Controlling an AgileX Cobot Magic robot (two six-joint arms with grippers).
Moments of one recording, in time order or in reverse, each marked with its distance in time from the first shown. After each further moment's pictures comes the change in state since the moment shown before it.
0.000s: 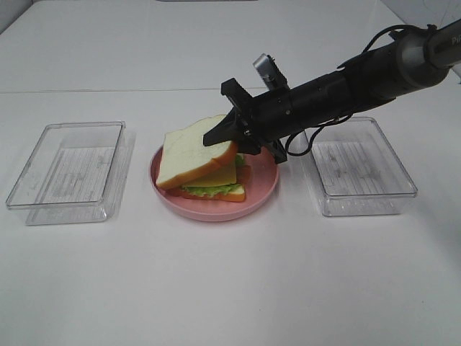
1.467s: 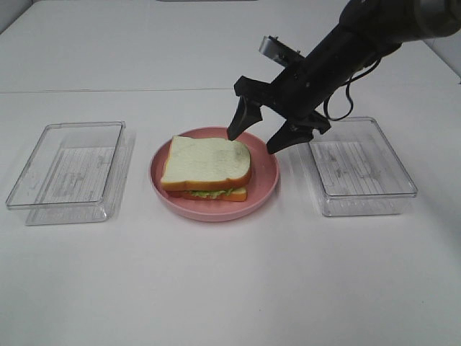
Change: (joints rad) left arm 0.000 0.000 0.000 0.000 0.000 0.000; right arm 0.000 -0.085 -0.174 -0.697 0.037 0.470
